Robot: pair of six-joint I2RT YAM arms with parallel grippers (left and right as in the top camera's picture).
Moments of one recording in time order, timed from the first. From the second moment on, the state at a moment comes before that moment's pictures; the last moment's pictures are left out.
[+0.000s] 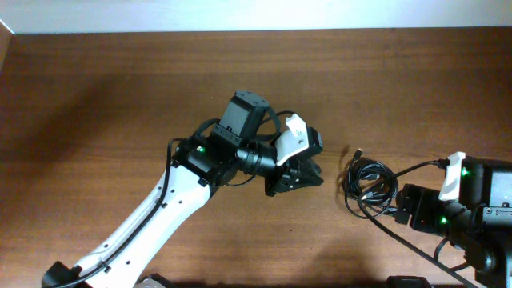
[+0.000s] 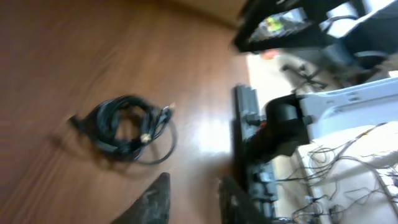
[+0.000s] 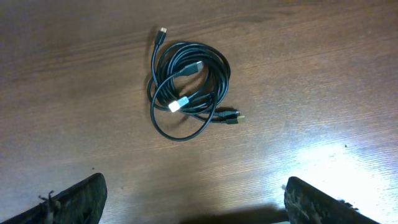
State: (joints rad) left arm -0.59 1.45 1.24 -0.61 0.91 0.33; right arm -0.04 0.87 1.25 -1.44 0.00 0.21
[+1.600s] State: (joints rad) left arm -0.85 2.05 1.25 -0.08 0.50 -0.69; right arm -0.04 0.87 1.51 -1.44 0.00 0.21
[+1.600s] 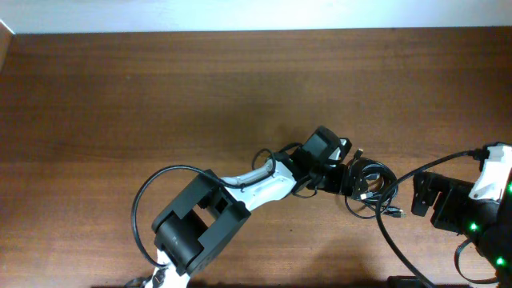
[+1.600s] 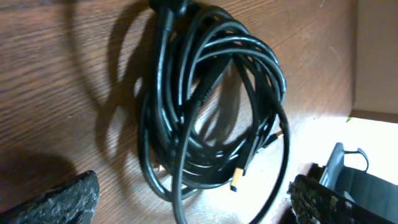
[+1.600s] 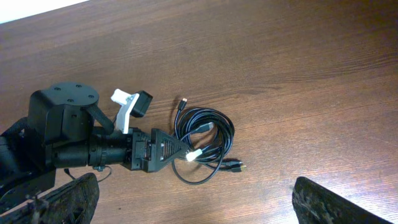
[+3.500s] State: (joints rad) left arm -0.73 1.91 1.26 -0.09 0.79 -0.32; right arm -0.04 0.87 1.51 -1.55 -0.02 0.16
